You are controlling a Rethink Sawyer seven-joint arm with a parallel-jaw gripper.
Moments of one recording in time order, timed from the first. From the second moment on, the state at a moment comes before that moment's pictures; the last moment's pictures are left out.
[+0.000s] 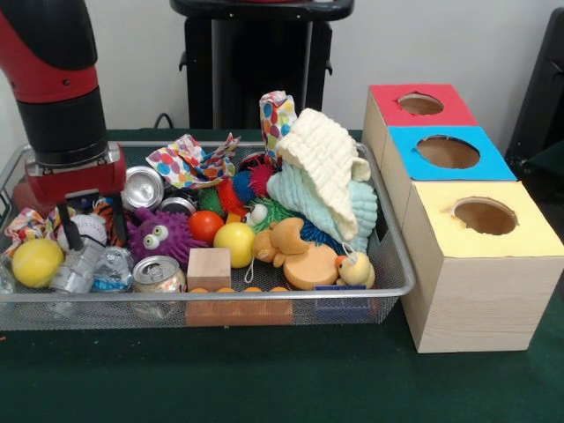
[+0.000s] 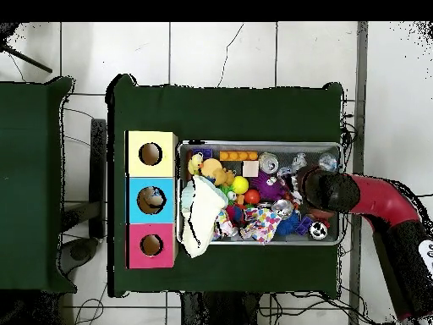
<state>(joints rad) -0.99 -0.45 0.60 1.51 -0.68 0.66 1.29</state>
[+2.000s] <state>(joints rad) -0.90 -0.58 0.60 1.52 -0.67 0.78 1.29</state>
